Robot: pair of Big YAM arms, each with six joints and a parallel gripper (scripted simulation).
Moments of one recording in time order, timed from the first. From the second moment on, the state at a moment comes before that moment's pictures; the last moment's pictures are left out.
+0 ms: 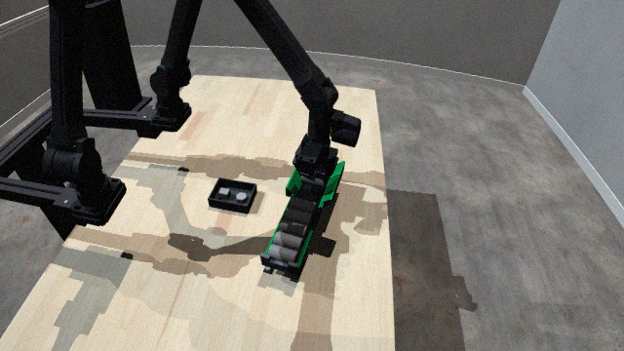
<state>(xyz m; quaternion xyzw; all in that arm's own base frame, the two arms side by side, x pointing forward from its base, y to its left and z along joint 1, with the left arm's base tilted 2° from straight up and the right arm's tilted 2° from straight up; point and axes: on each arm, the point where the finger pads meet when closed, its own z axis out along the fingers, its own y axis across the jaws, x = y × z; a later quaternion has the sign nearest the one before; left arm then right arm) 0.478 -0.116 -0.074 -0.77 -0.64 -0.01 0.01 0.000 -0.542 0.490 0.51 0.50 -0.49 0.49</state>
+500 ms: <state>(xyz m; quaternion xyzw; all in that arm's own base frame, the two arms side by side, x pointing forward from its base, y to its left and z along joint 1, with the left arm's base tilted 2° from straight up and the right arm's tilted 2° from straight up) 0.479 -0.115 -0.081 -0.77 -0.64 -0.02 0.01 0.000 -0.542 0.490 0.51 0.50 -0.49 0.49</state>
